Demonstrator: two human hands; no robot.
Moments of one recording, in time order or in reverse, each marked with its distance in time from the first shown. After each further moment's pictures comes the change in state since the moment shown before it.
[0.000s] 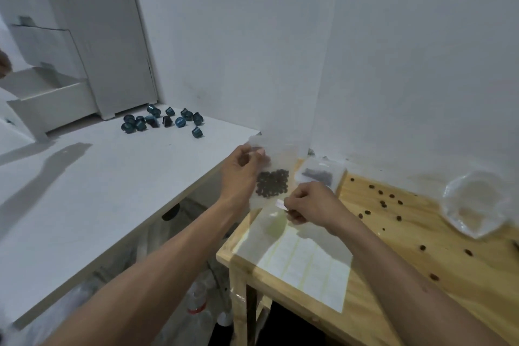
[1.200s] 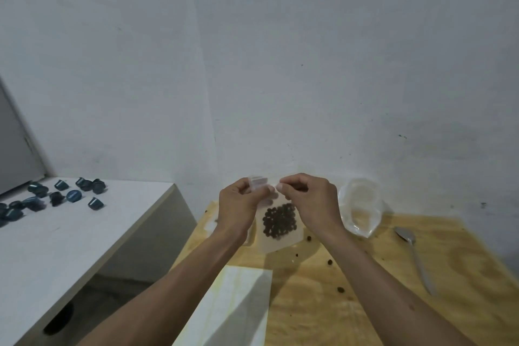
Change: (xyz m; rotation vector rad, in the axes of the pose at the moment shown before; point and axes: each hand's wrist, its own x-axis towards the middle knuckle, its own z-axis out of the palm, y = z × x) left_hand -0.047 0.035 0.174 -0.041 -0.397 -0.099; right_hand -0.029 0.043 -0.151 0.215 0.705 -0.247
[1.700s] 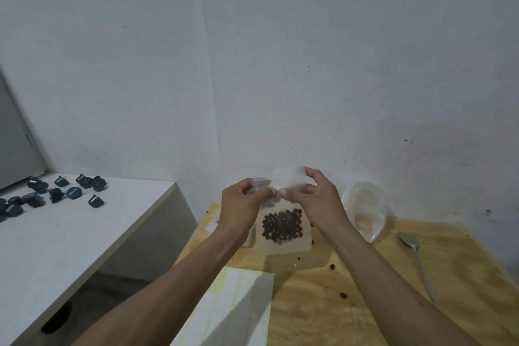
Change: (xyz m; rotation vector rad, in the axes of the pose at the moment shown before) left_hand 0.012 -0.005 -0.007 -0.002 -0.031 0.029; right_hand 0.011 0.008 -0.003 0.225 -0.137 0.205
